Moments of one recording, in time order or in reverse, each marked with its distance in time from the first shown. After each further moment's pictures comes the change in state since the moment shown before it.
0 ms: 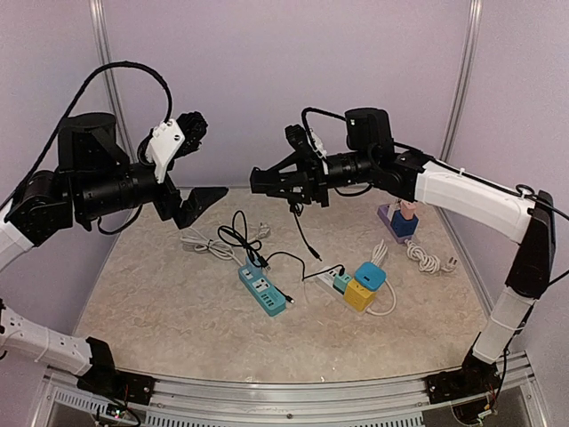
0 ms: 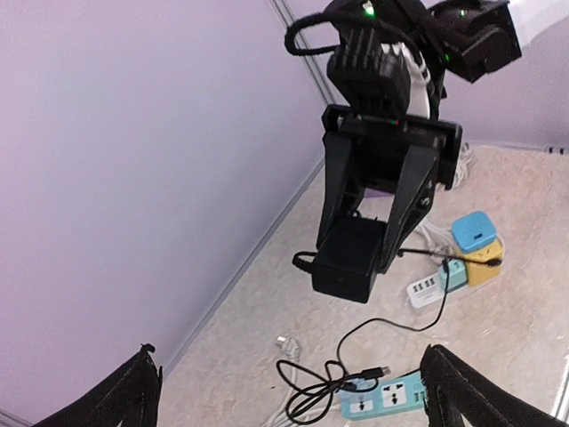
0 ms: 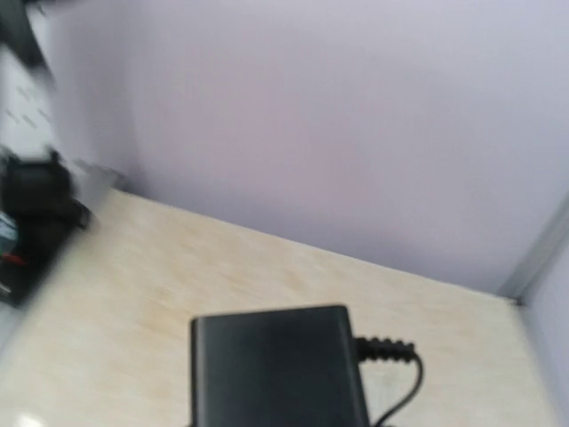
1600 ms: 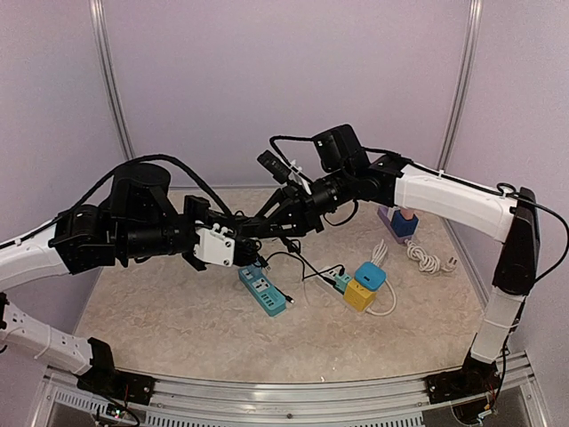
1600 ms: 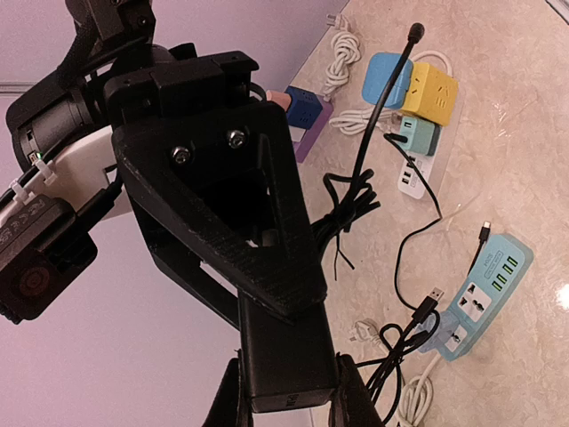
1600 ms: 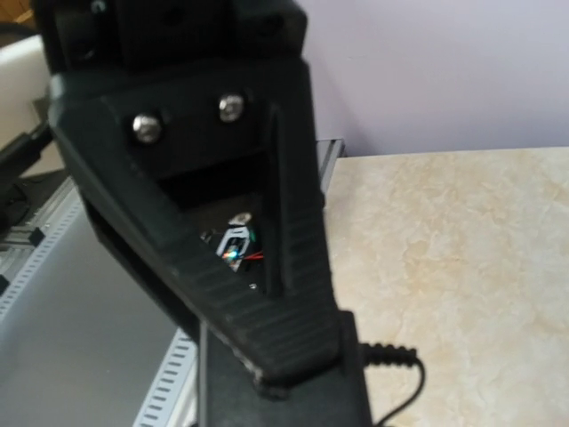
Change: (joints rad) left arm -0.105 0.039 -0.248 0.117 0.029 0.827; right arm 0.084 0.090 0.080 -0.289 -0.206 0.288
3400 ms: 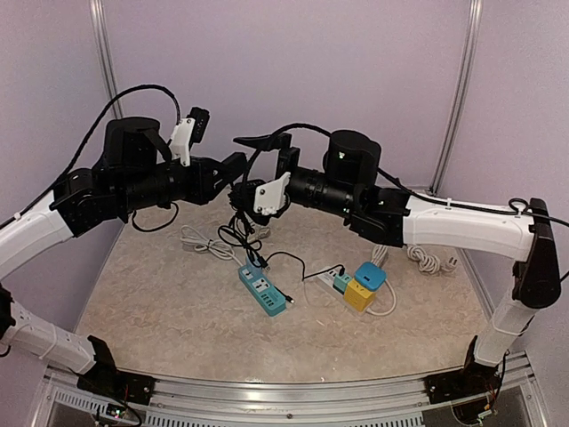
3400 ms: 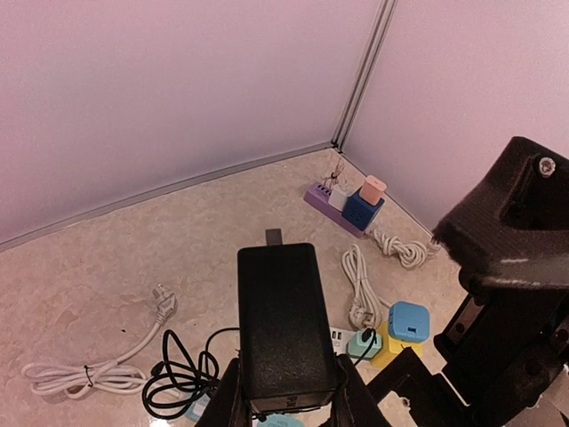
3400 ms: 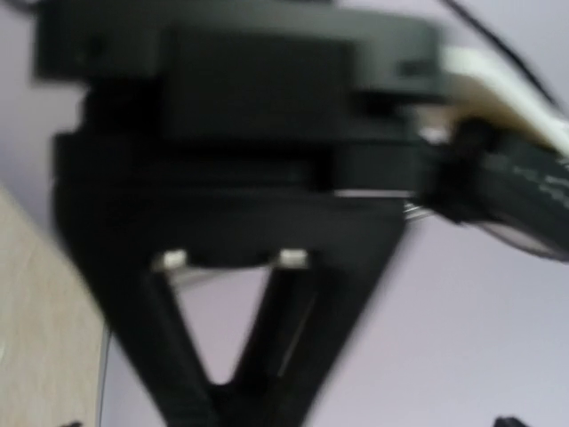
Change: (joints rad) left arm 0.198 0.089 0.207 -0.014 -0.013 -1.513; right arm 0.188 -0.129 -0.248 0.774 0.851 -1.039
